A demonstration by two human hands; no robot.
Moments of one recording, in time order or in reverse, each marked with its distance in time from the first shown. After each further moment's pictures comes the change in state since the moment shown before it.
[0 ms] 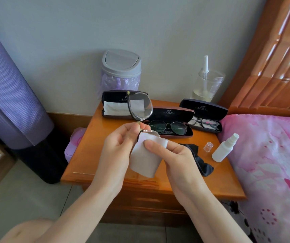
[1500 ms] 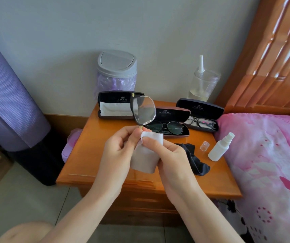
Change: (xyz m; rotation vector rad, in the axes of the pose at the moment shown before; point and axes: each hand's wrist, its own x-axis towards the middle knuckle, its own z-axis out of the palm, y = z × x) left_hand -0.004 -0.002 0.008 0.153 0.004 0.085; right_hand 0.001 0.003 0.003 0.091 0.022 0.005
